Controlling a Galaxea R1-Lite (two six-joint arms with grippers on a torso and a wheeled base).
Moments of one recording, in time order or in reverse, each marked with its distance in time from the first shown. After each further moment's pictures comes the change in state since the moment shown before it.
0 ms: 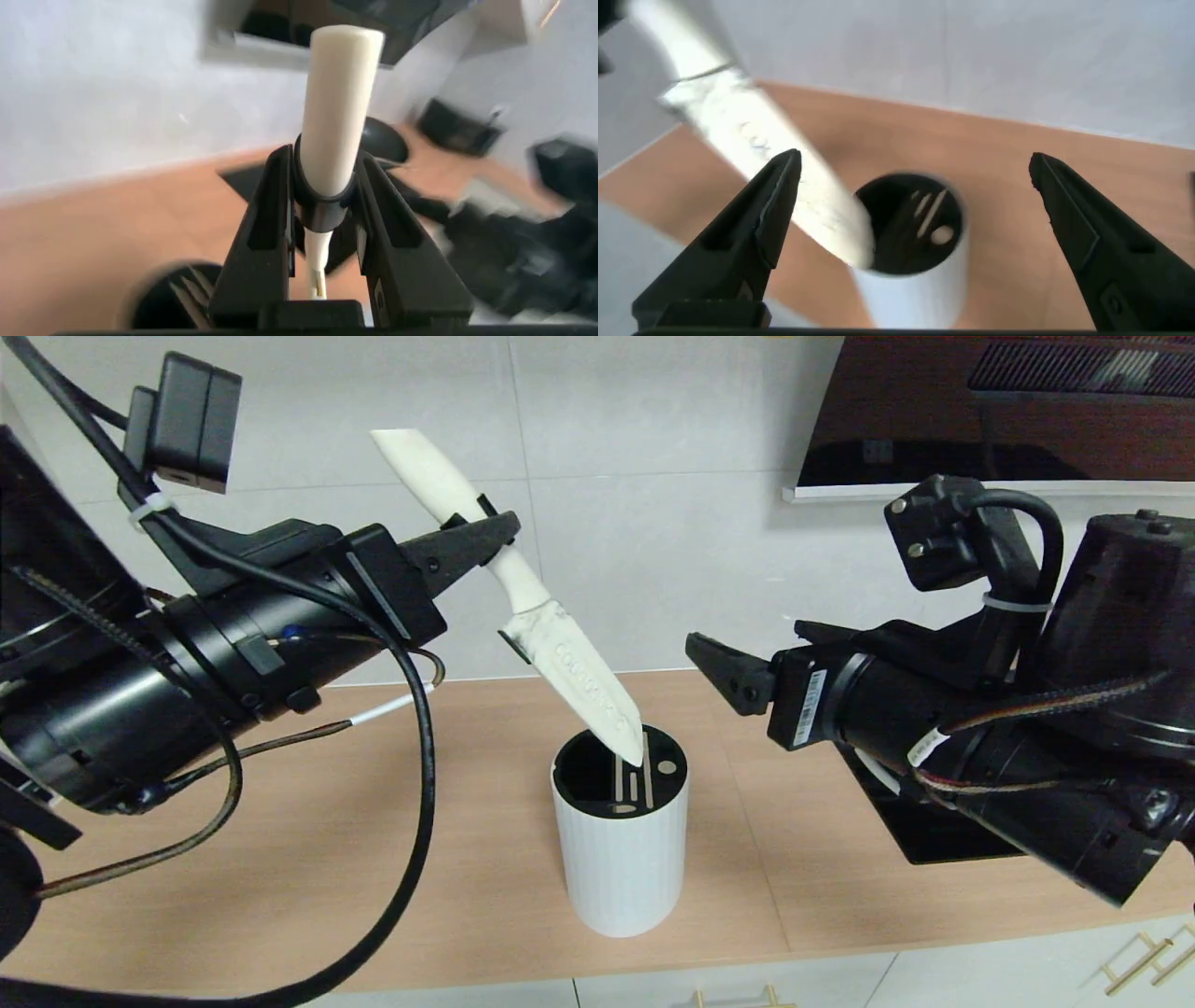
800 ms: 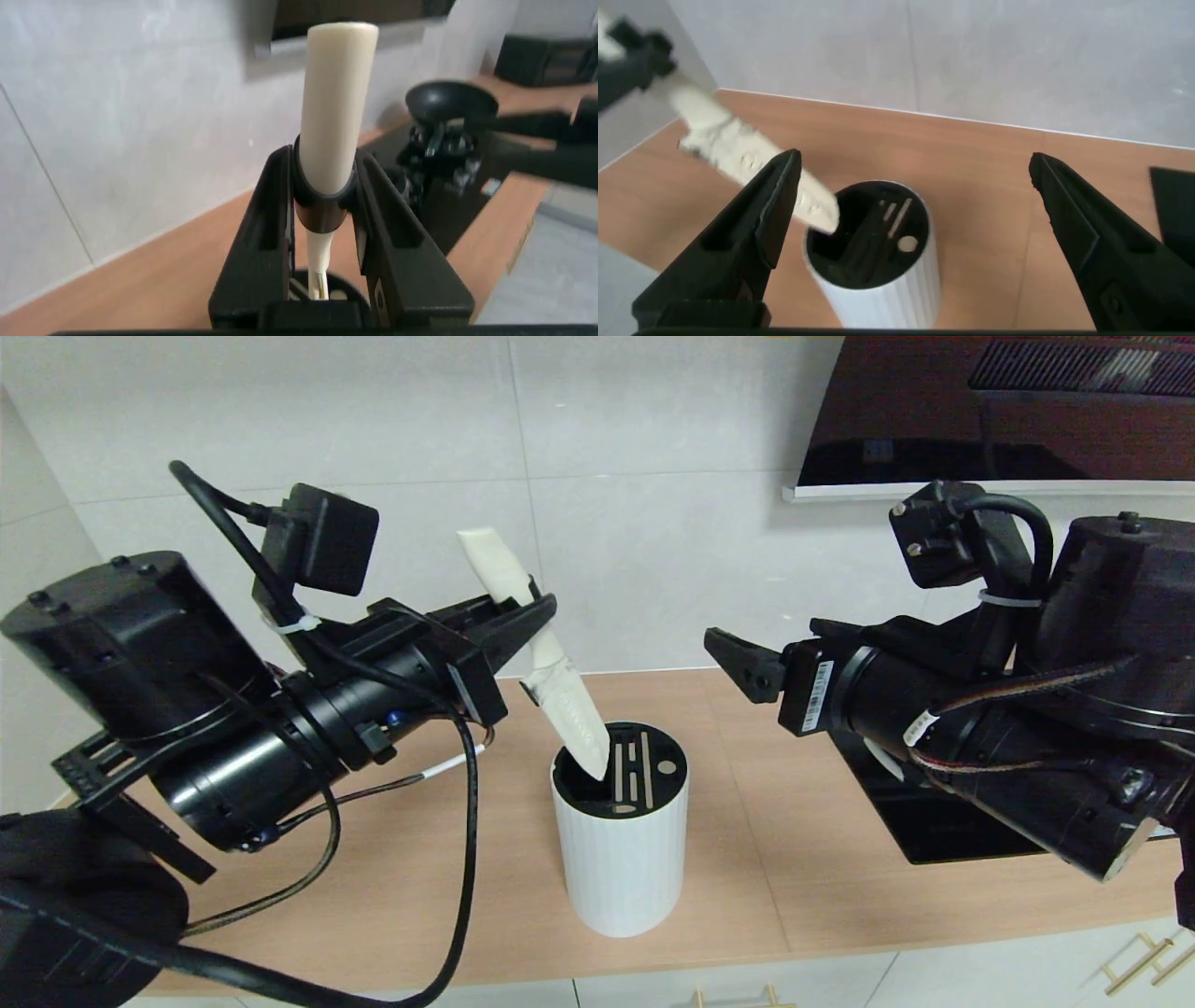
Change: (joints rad) left arm 0.003 0.133 0.127 -0.217 0.001 0.275; right arm -0.042 0.014 0.000 0.001 0.000 -0.001
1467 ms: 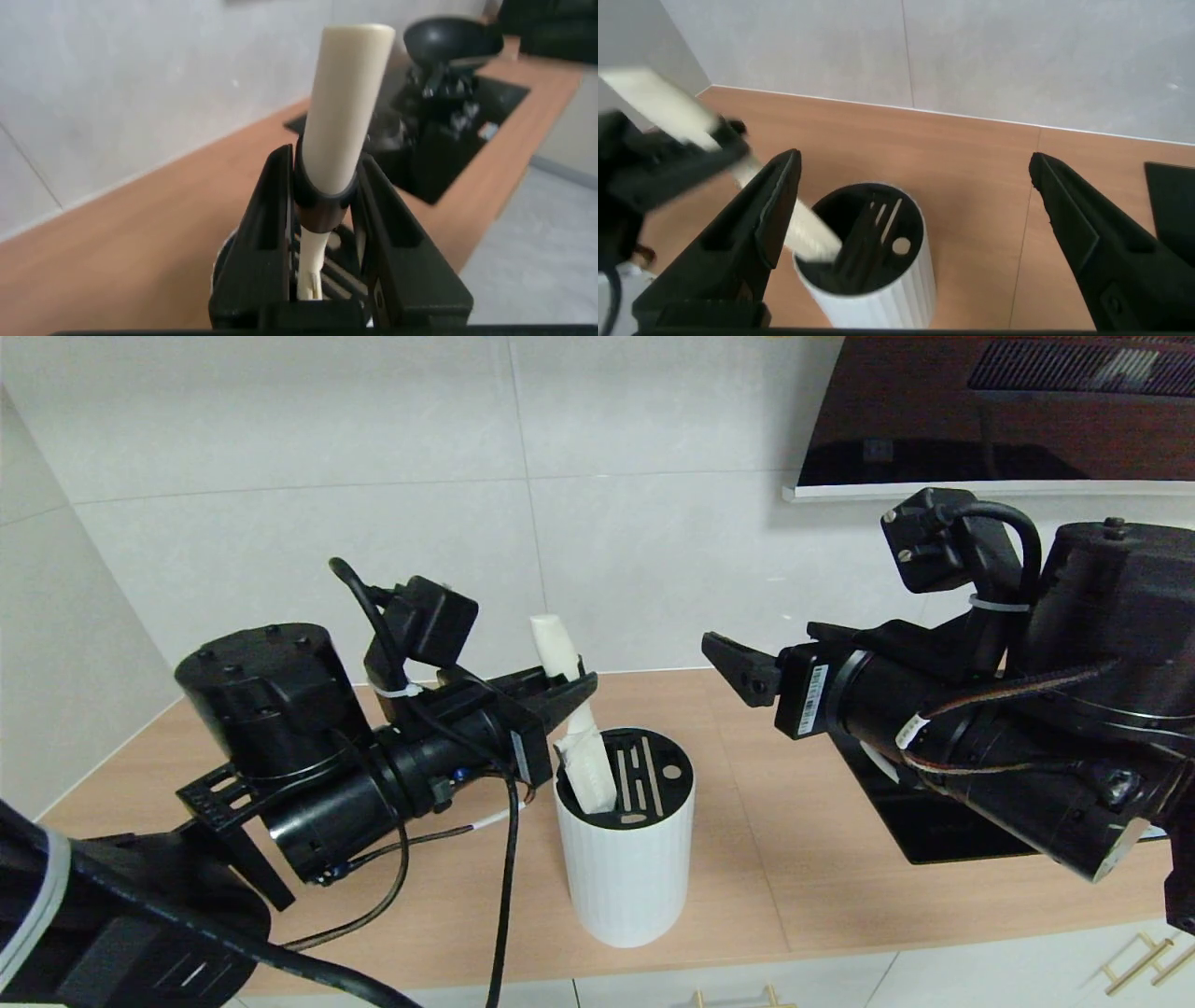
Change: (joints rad) left arm -0.040 0.116 0.046 -0.004 0.003 0.009; right arm -0.003 0.009 0.000 -0.001 0.000 0.000
